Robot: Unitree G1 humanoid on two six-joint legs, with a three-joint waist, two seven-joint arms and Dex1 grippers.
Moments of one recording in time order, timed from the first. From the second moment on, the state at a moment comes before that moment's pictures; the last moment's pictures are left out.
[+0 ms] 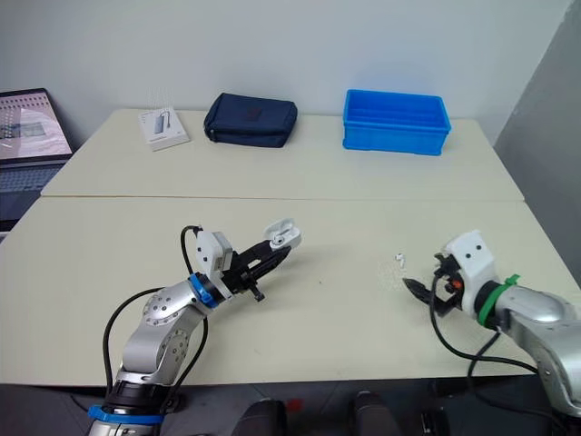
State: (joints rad) left arm -0.22 0.34 0.00 -0.07 -0.37 0.09 -0.80; right arm -0.10 -0.72 -0.16 -0.54 0.47 0.91 0.49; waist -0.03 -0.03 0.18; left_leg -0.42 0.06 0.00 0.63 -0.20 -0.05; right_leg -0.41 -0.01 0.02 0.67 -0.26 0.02
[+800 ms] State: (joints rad) left arm -0.20 0.34 -0.01 -0.07 -0.35 0.09 -0.78; right arm -0.28 -0.33 0.02 -0.21 0.18 0.79 0.19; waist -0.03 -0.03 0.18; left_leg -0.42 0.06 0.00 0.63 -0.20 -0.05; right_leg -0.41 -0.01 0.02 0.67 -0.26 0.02
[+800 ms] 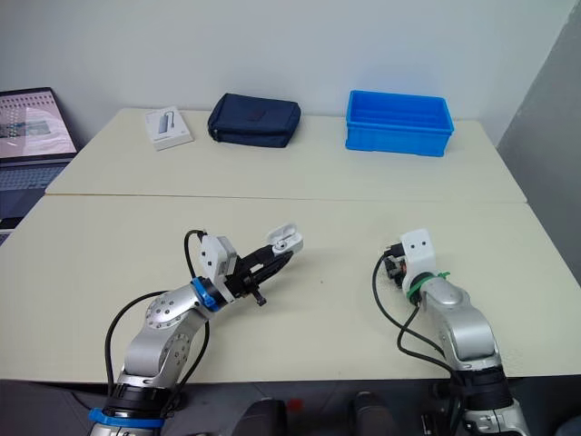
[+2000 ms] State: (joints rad) left arm -0.12 0.38 -0.01 -0.21 -0.35 0.17 -0.75; right arm -0.35 -1.05 0.32 0.03 0.09 -0.12 1.50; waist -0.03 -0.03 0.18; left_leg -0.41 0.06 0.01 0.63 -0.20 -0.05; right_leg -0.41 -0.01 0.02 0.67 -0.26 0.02
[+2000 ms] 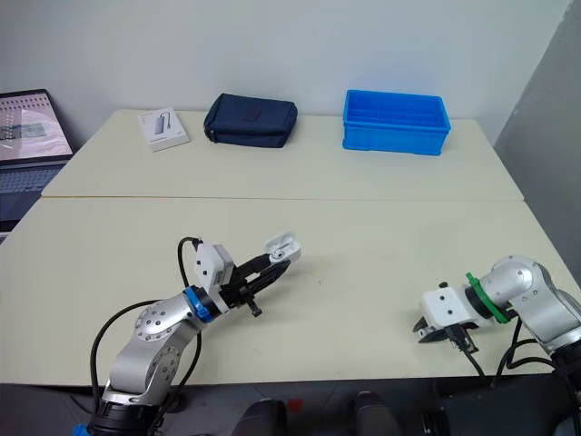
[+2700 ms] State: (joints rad) left arm -0.11 0.39 -0.01 -0.21 -0.35 0.17 -0.76; right arm -0.32 -1.04 0.25 -0.01 0.11 -0.14 1.47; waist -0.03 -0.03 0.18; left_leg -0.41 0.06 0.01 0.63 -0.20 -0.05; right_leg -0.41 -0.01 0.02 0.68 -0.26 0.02
